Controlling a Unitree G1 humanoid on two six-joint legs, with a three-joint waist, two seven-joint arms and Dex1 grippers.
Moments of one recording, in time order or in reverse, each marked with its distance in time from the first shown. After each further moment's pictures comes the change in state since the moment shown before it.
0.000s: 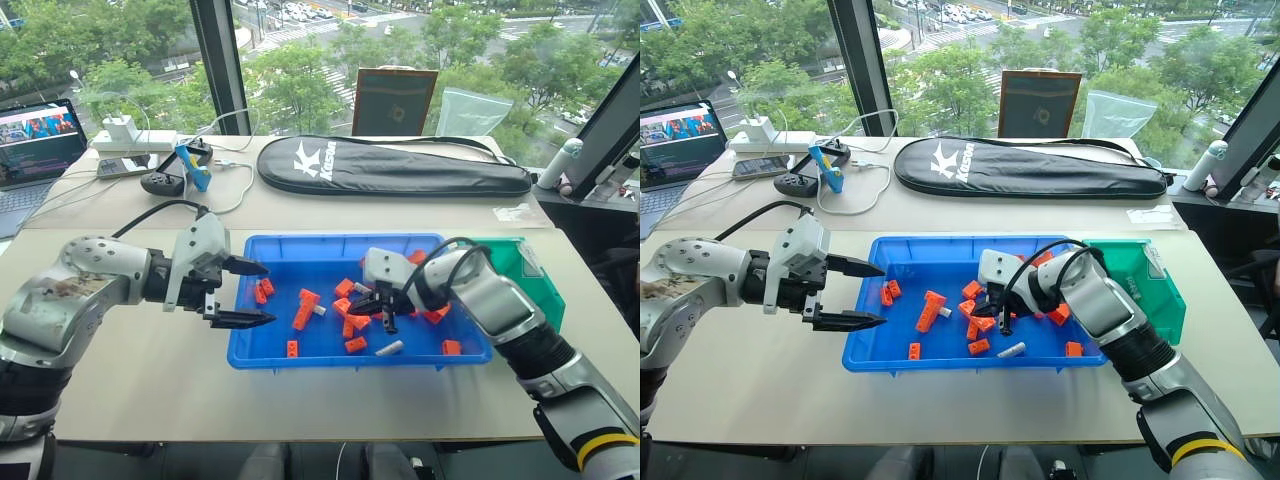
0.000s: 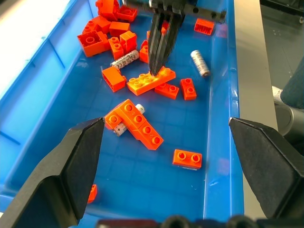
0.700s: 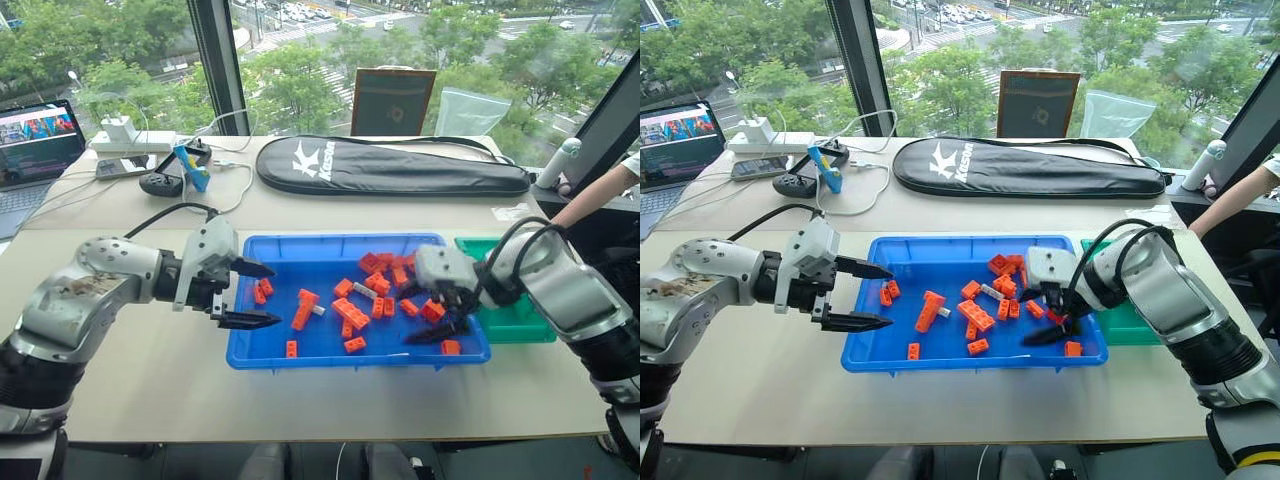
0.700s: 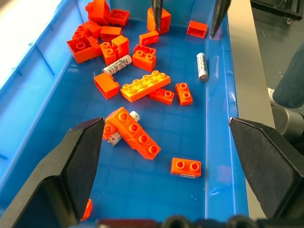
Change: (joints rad) left arm -0.028 -0.032 -0.053 0.041 0.020 -0.038 -0.023; right arm 0.083 -0.271 0.046 -0.054 0.008 -0.153 0.315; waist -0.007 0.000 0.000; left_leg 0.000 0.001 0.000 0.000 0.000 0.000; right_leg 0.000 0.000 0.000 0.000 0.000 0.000
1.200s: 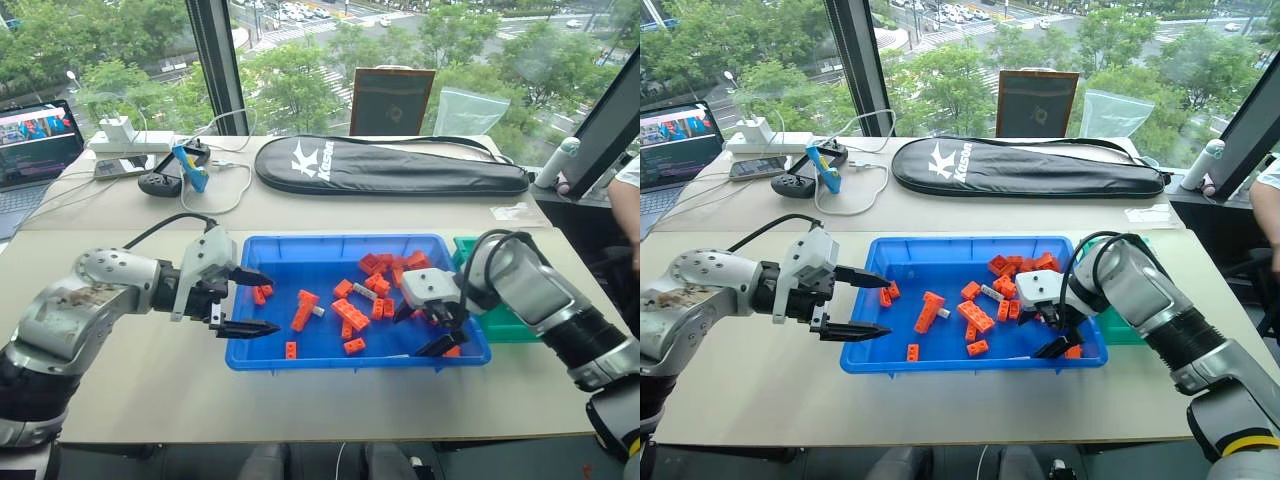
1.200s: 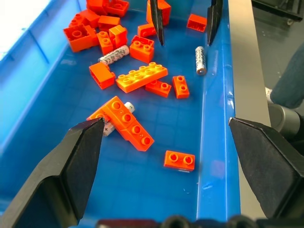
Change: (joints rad) left arm 0.086 0.025 0.047 -0.074 -0.023 0.029 0.037; right arm -0.095 0.092 0.167 0.216 -0.055 -0.164 0.066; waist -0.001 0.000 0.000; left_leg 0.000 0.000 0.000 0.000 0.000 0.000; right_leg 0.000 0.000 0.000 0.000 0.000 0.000
